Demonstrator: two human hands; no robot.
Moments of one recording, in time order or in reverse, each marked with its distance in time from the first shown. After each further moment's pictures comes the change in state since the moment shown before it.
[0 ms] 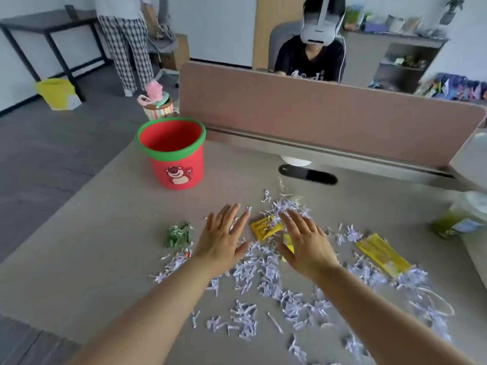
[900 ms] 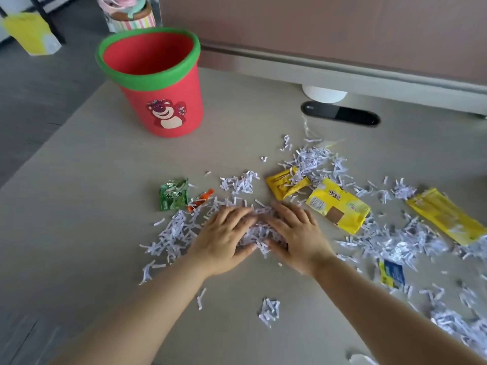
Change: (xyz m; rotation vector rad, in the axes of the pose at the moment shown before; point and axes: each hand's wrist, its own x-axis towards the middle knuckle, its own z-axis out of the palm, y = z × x) left_hand -0.005 -0.034 0.125 -0.056 -0.026 0.227; right_hand 0.023 0.001 0.140 -0.013 0.001 -0.197
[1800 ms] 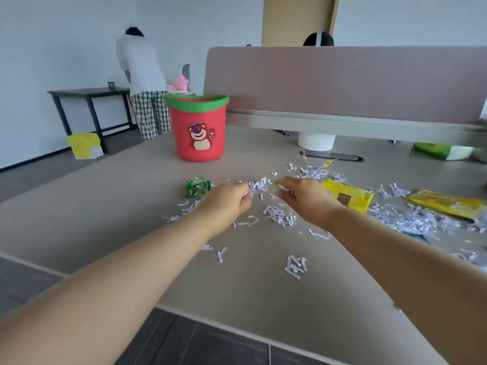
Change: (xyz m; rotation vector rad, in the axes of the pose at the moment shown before) left_hand -0.043 0.006 -0.014 -0.124 0.520 -0.130; right_hand -0.011 -0.048 -0.019 0.129 0.349 0.006
